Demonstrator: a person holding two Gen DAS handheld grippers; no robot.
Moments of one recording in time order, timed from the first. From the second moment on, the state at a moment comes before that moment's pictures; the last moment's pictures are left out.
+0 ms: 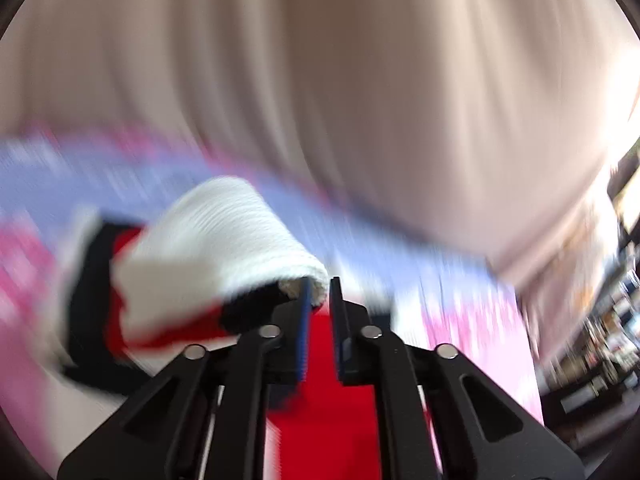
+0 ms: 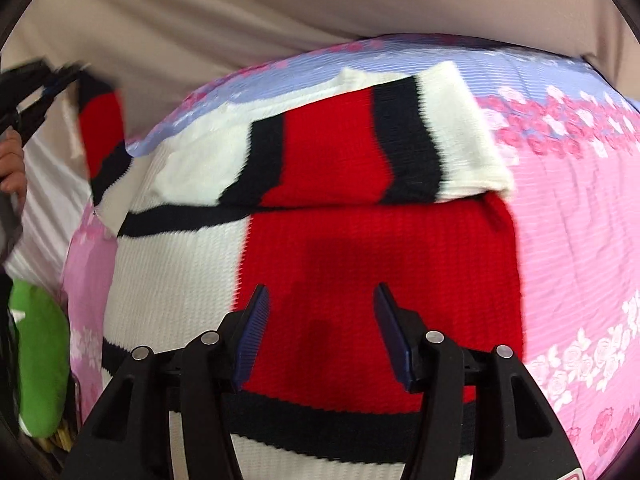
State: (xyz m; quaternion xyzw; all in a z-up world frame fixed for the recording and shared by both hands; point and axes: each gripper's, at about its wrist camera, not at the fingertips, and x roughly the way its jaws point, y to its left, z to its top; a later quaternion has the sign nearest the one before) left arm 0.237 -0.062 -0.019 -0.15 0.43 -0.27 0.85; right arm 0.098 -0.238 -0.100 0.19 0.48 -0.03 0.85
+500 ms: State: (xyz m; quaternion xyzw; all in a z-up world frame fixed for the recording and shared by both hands) left arm 0.243 0.088 -0.092 -0.32 0.46 -0.02 0.83; right arm 0.103 -0.300 -0.083 0.18 0.45 -0.04 0.87
